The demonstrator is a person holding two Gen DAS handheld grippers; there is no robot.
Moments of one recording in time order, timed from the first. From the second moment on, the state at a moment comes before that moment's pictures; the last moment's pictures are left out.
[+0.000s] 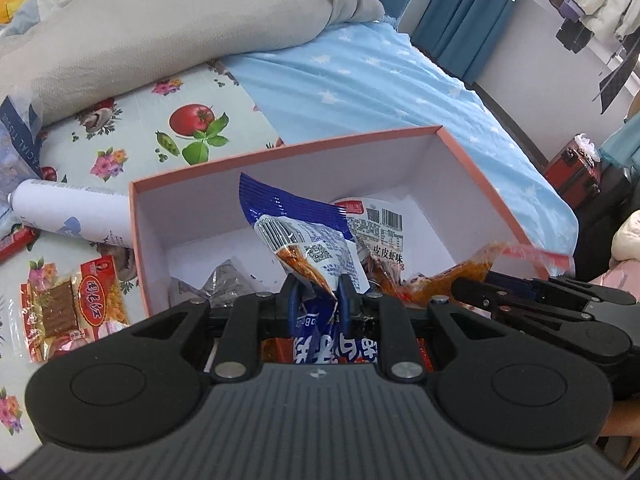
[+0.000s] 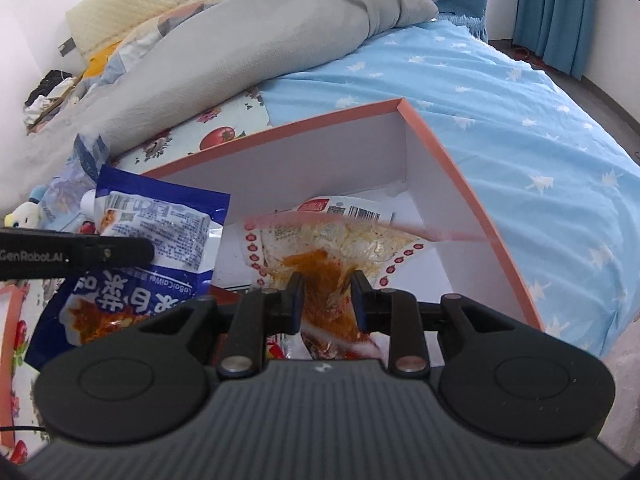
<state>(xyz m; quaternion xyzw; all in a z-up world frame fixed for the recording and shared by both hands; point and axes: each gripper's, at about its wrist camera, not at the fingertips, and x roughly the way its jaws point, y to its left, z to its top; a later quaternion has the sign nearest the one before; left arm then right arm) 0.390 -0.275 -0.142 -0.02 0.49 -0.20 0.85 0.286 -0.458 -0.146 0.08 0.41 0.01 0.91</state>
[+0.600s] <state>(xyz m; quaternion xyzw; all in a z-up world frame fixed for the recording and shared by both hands) 0.366 -0.258 -0.085 -0.02 0.44 -0.20 0.87 0.260 -0.453 -0.099 0.10 0.35 0.00 0.93</state>
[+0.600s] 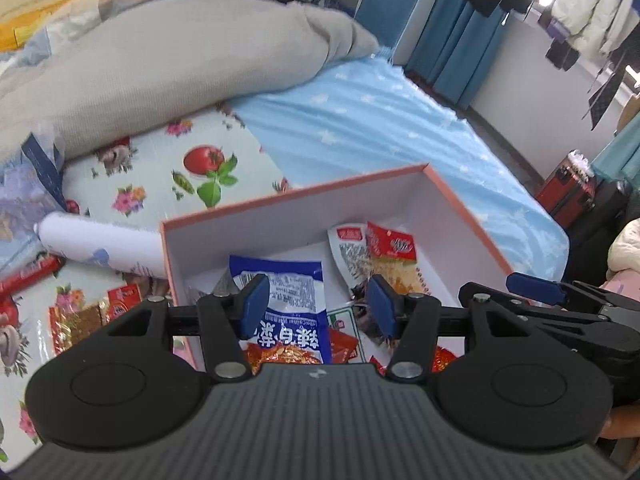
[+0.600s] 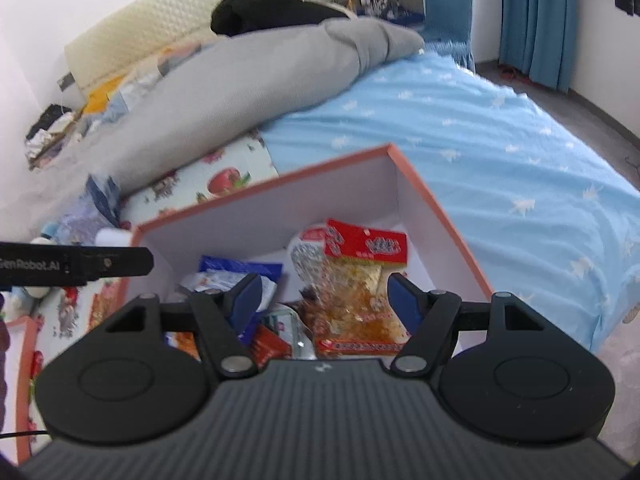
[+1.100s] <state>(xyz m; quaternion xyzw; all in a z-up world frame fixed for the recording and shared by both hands) 0.307 -0.211 -0.018 -0.02 0.37 -0.21 0.91 0.208 -0.418 -0.042 0.09 0.28 0.01 0.96</state>
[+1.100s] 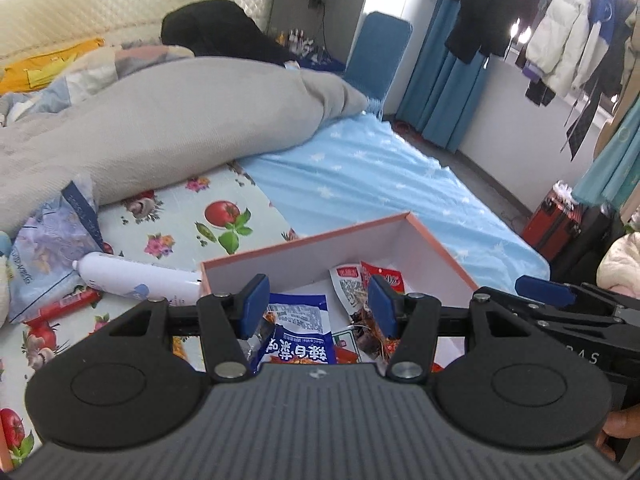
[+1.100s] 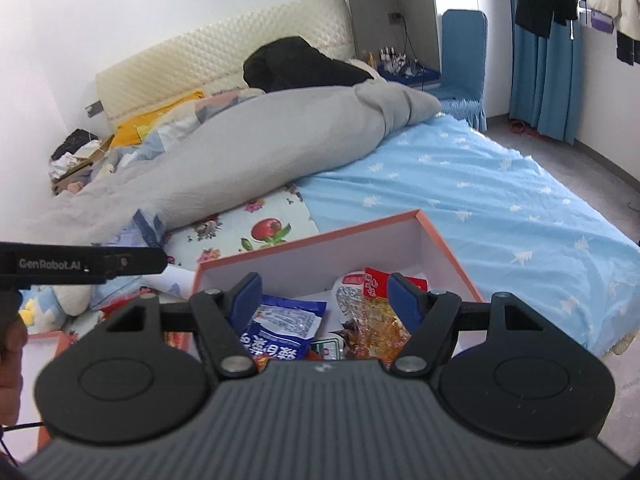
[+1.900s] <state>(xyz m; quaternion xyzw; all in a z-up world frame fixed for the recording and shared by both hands) 0.202 -0.130 -0.001 -0.04 0.31 -0.16 0.94 0.156 -0.342 -0.031 0.06 0.24 0.08 0.97</state>
